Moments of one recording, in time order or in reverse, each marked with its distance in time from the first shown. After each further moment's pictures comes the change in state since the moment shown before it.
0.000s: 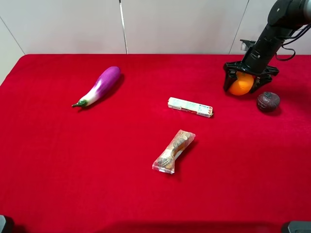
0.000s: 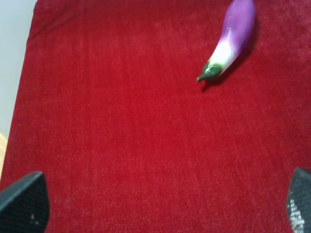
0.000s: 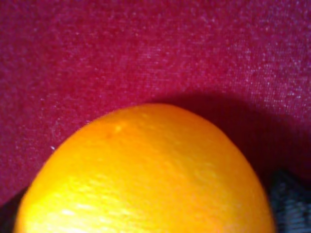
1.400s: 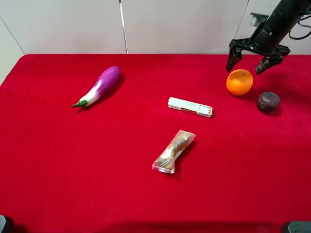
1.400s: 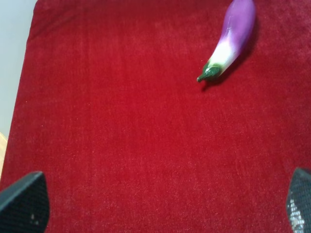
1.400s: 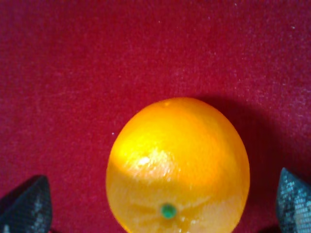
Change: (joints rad) left arm 0.000 0.000 0.000 0.000 0.000 0.000; right arm 0.000 -0.139 0.003 0.029 0.011 0.000
